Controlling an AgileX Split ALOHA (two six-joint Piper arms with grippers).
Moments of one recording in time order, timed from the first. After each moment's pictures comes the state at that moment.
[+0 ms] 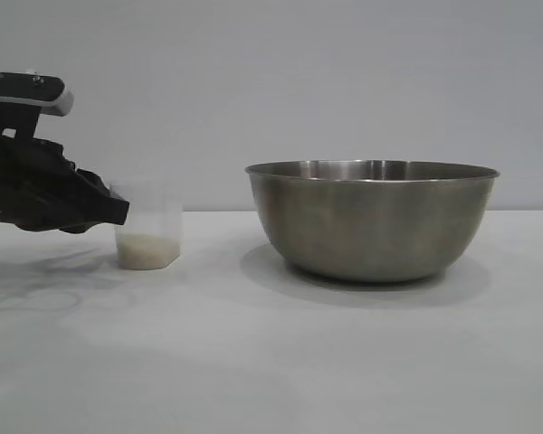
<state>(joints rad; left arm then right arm) -0.22 2.20 -0.75 0.18 -1.14 0.09 -0.08 -0.02 -0.49 0.13 1.15 -0.12</state>
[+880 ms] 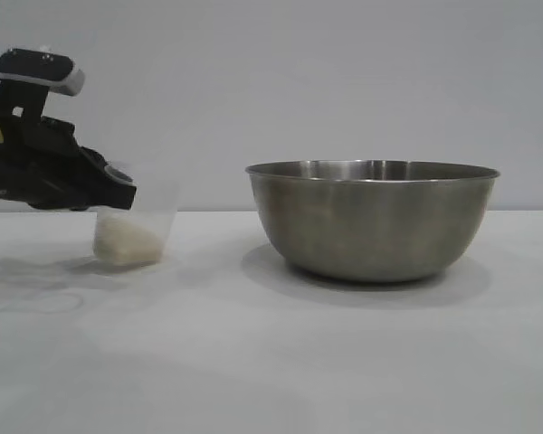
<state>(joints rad) -0.22 2.08 -0.79 0.27 -1.13 0.16 -0.08 -0.02 -0.49 0.13 1.15 -0.12</state>
